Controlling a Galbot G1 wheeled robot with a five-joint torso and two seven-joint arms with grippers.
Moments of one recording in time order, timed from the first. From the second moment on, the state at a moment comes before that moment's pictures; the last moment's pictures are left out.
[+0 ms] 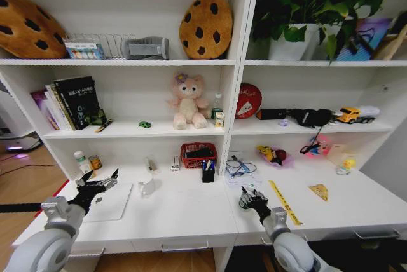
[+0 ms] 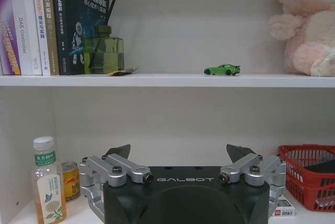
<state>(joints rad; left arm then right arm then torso) 1.67 -0.91 -0.91 -2.22 -0.78 0.27 -0.19 -1.47 0.83 0.28 2.03 0.60 -0.07 0.35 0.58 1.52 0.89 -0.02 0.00</state>
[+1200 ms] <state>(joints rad) 1.67 -0.91 -0.91 -2.22 -0.78 0.27 -0.19 -2.25 1.09 0.54 1.72 0.21 0.40 0.15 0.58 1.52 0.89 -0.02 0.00</state>
